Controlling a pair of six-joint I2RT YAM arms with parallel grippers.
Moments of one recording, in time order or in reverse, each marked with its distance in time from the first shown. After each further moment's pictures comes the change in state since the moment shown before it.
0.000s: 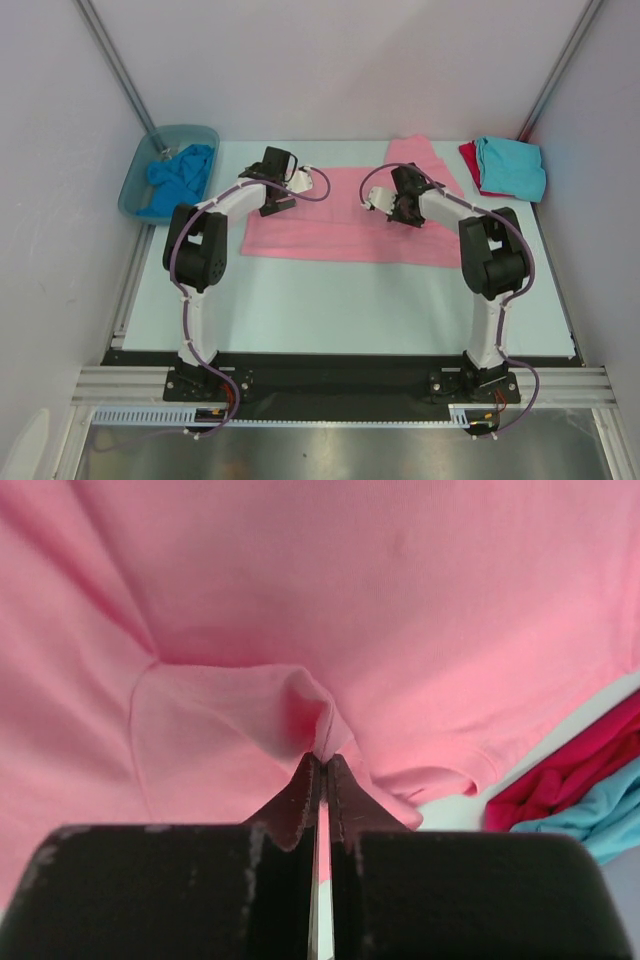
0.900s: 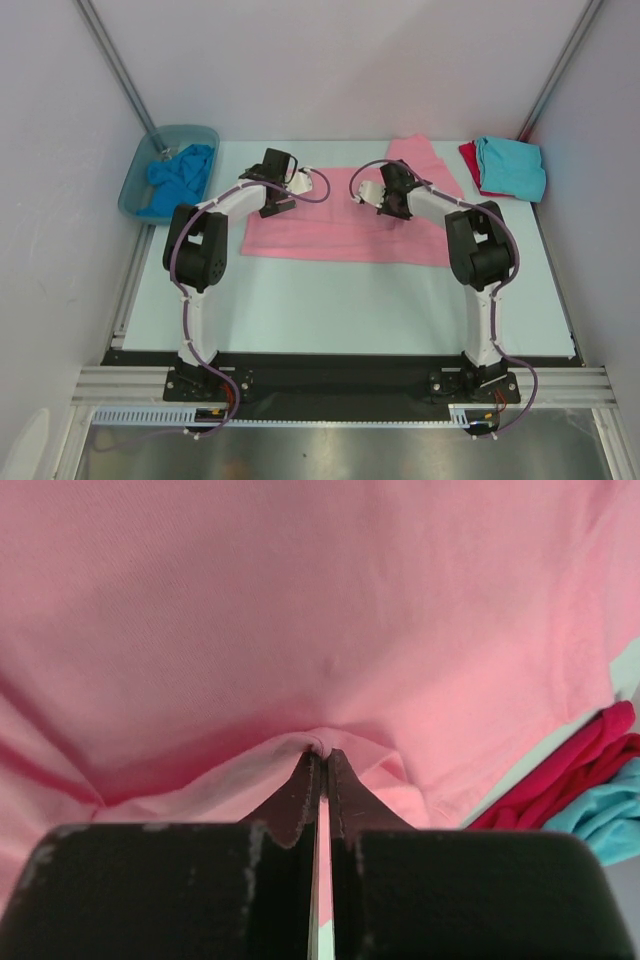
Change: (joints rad) left arm 0.000 0.000 -0.017 0.014 -0.001 0.000; right arm 0.032 0.129 0.117 0.090 0.029 0.001
